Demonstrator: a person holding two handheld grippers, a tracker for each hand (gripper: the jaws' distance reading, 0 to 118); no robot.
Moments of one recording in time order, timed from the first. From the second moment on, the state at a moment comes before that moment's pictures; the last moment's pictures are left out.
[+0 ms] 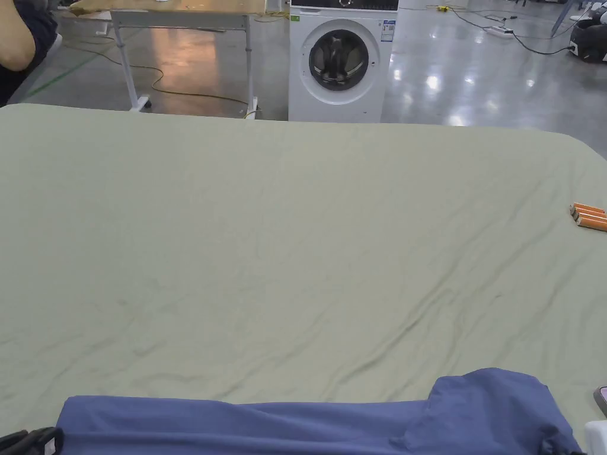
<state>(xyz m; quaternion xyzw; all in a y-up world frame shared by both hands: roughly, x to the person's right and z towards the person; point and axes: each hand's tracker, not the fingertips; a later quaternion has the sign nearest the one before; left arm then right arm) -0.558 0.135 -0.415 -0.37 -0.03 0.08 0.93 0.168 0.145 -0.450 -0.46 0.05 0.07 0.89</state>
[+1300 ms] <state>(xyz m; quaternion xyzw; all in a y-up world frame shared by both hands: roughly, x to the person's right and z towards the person) -0.426 0.251 -0.477 -0.08 0.05 -0.03 1.00 0.009 0.233 -0.509 -0.05 0.00 0.02 1.00</state>
